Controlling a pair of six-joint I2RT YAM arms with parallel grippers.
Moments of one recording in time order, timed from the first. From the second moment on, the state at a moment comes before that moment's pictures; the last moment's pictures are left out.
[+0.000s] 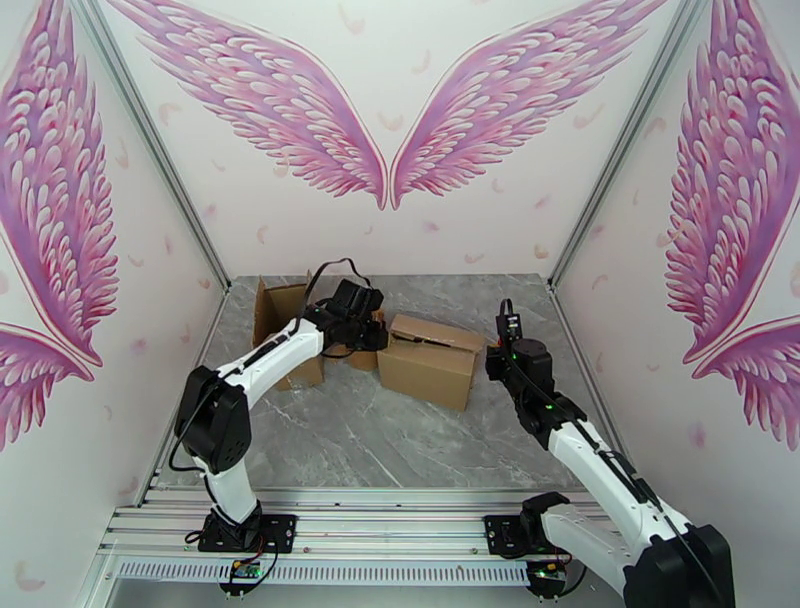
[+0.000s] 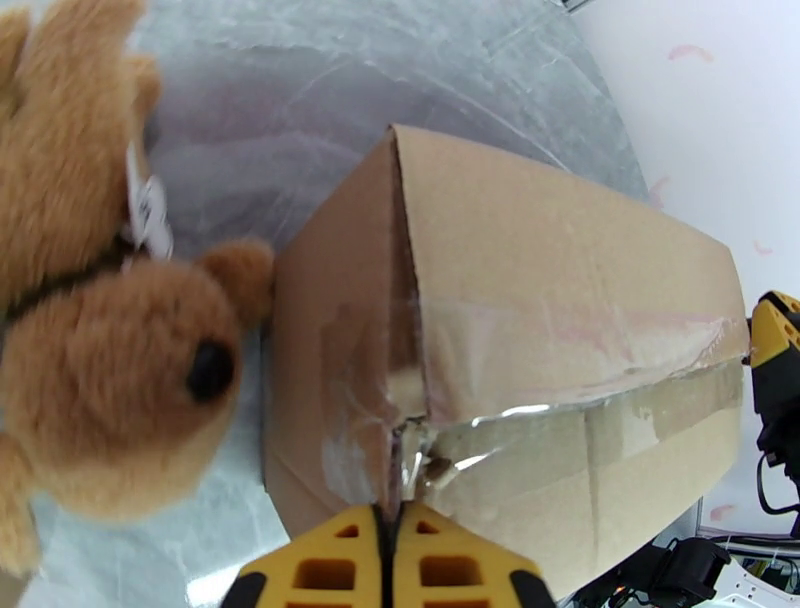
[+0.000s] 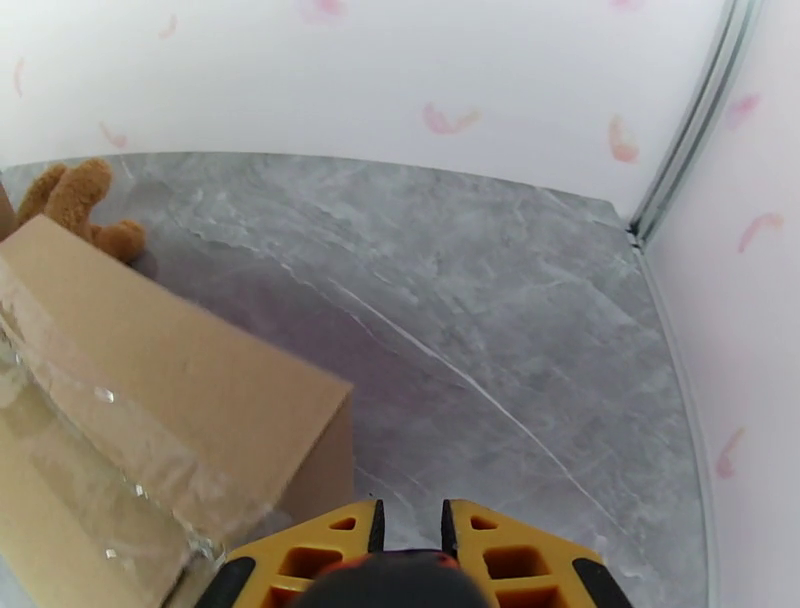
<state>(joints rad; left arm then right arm) -0.56 1.77 1.47 -0.61 0.29 -0.49 0.23 1.01 0.64 -0.05 0.19 0.00</state>
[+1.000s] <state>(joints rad) -0.90 1.51 1.33 -0.43 -0.02 0.64 -0.05 0.82 0.54 0.10 -0.03 0.66</state>
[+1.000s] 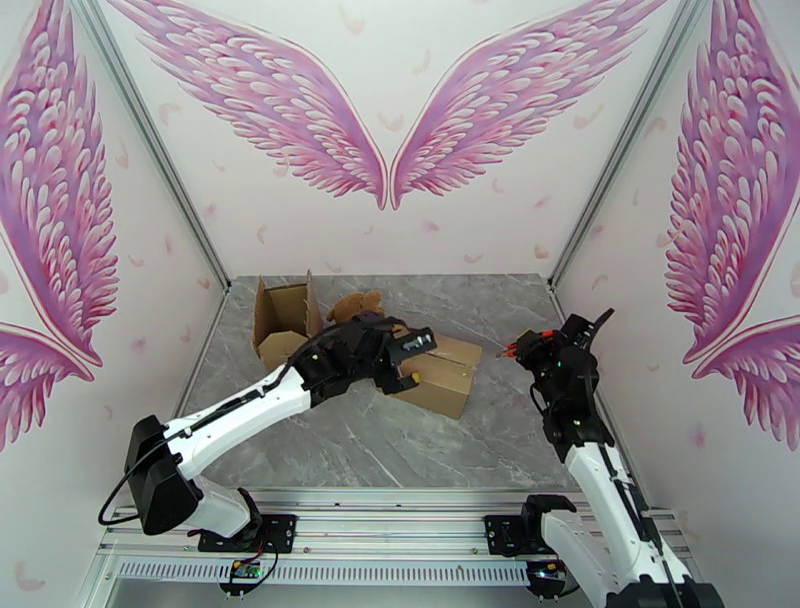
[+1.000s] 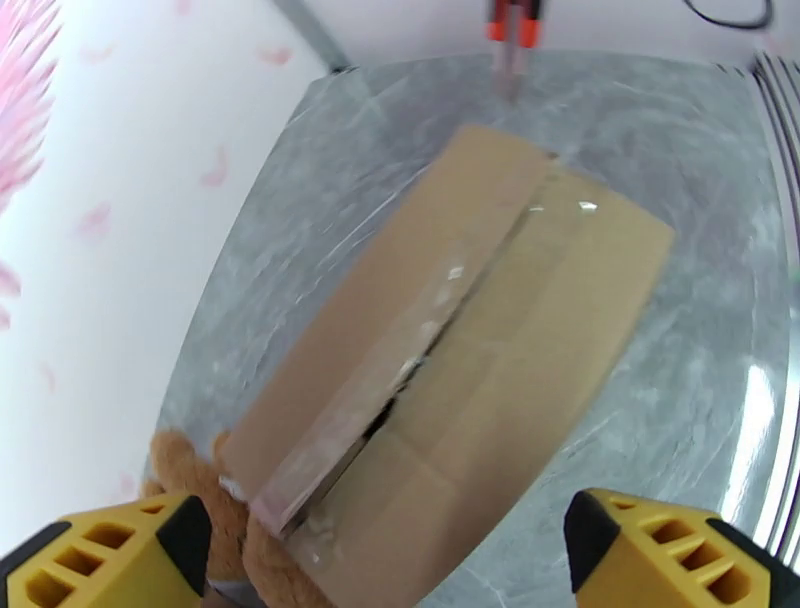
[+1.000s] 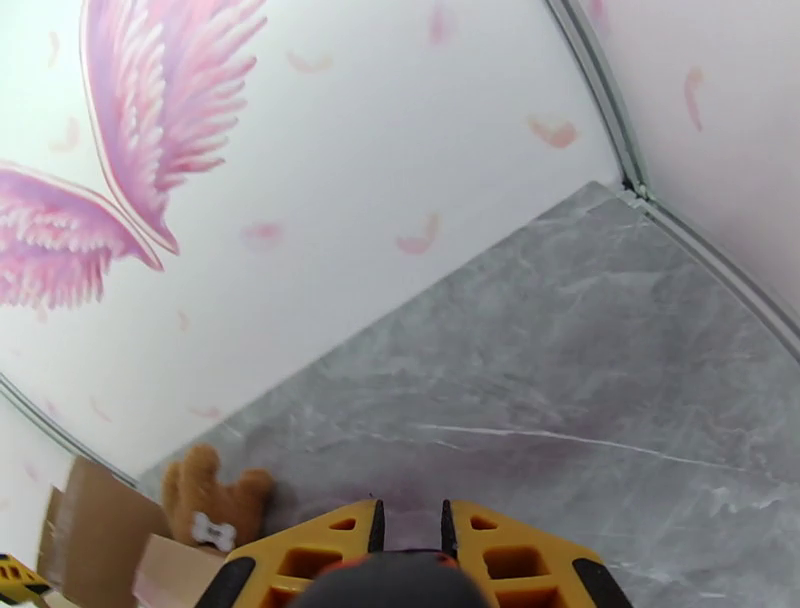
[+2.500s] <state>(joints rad) -0.96 1.86 1.55 -0.42 0.04 0.89 -0.05 0.77 0.32 0.41 -0.11 1.04</state>
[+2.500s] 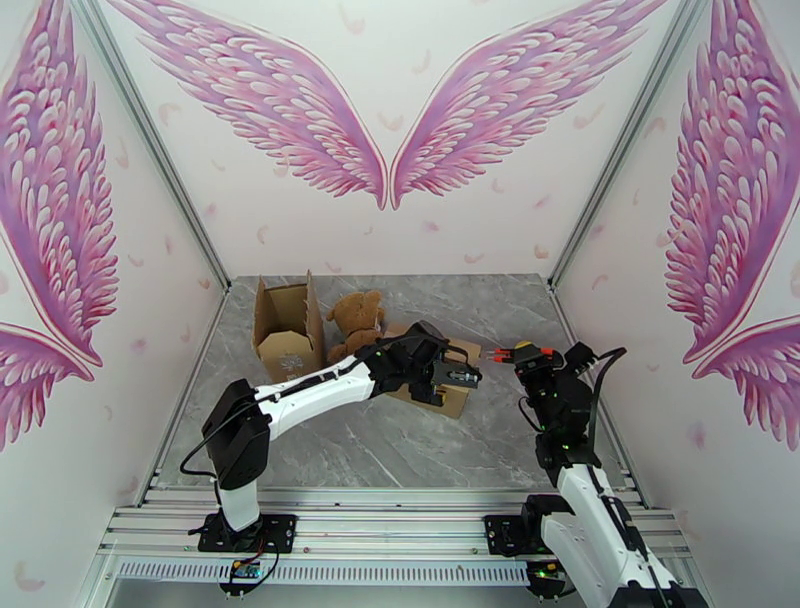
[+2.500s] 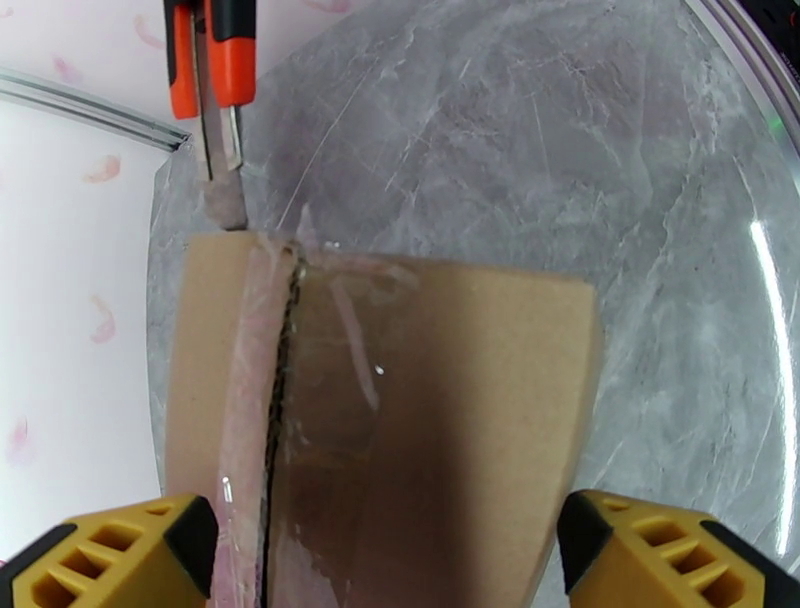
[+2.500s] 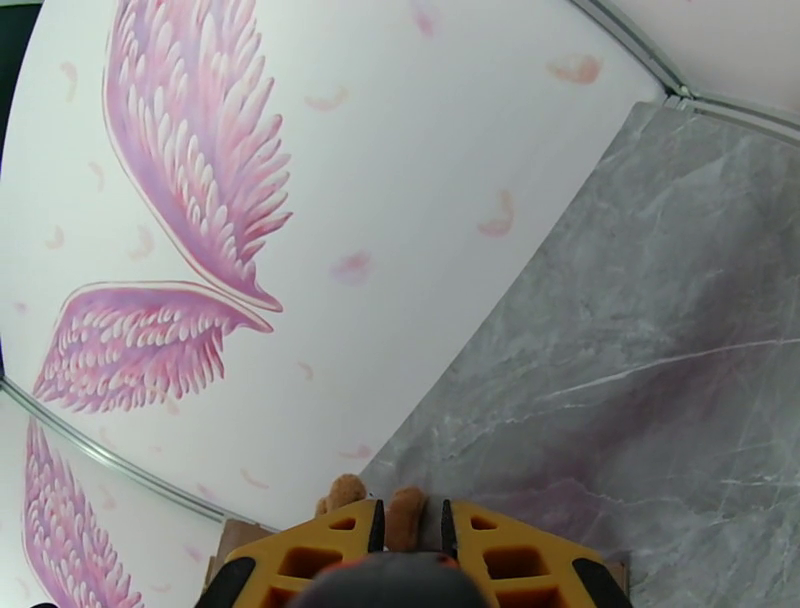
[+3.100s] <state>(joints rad) -0.95 1.90 1.57 -0.40 0.06 0.82 -0.06 0.77 0.29 0.37 -0.12 1.27</state>
